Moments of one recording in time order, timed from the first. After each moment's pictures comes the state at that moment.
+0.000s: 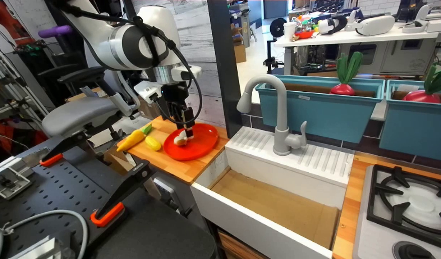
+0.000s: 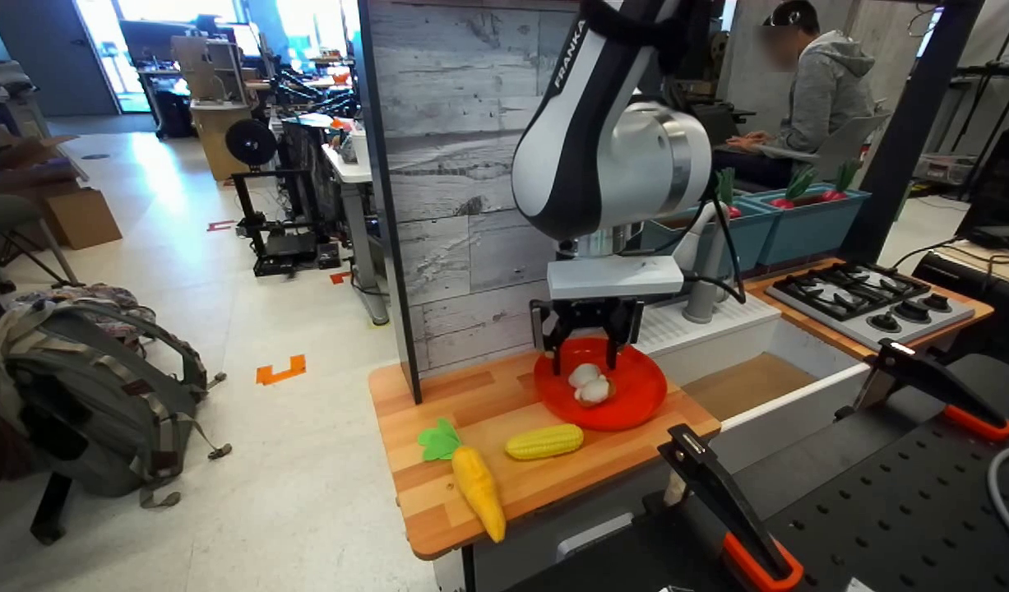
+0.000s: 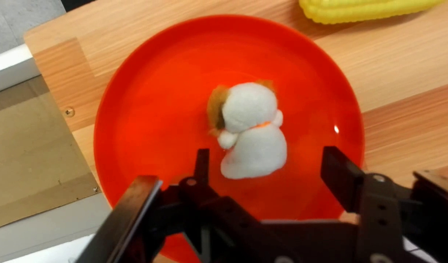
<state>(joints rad) 0.18 0.93 -0.06 -1.80 0.07 2.64 0.38</state>
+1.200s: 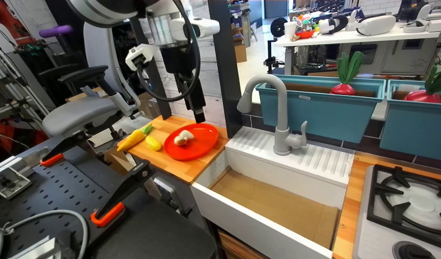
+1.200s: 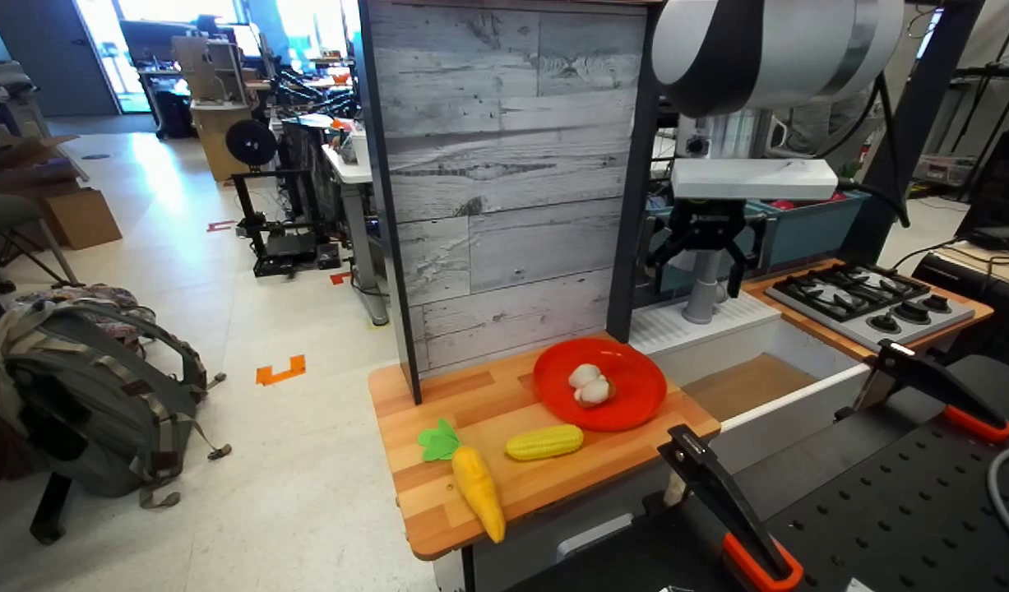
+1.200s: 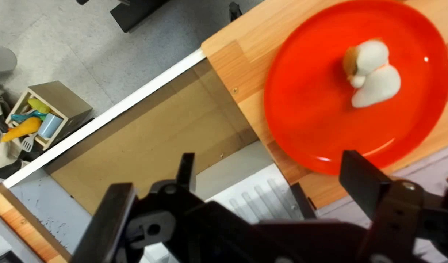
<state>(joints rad) 0.07 0.57 -0.15 -2.14 0.09 2.67 0.38</state>
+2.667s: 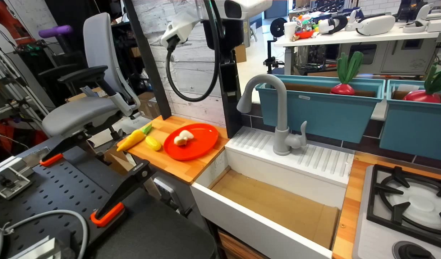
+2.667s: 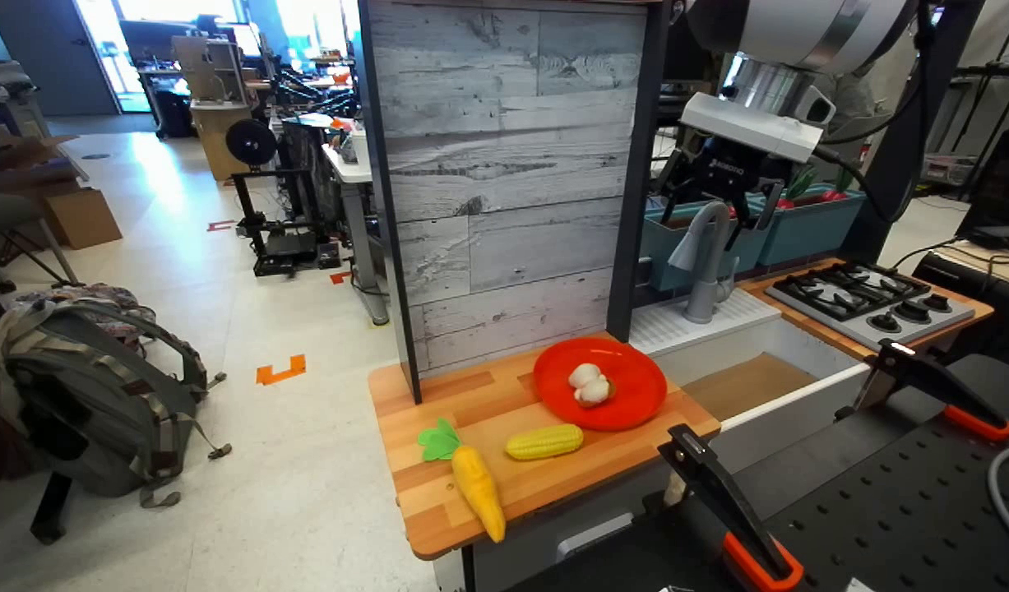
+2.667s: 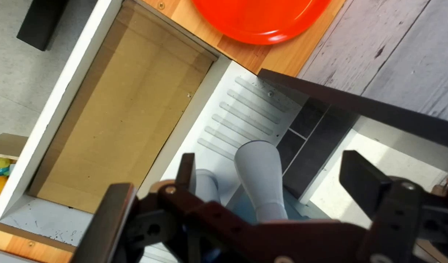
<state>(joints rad) -0.13 0.61 -0.07 -1.97 0.43 2.67 0.38</state>
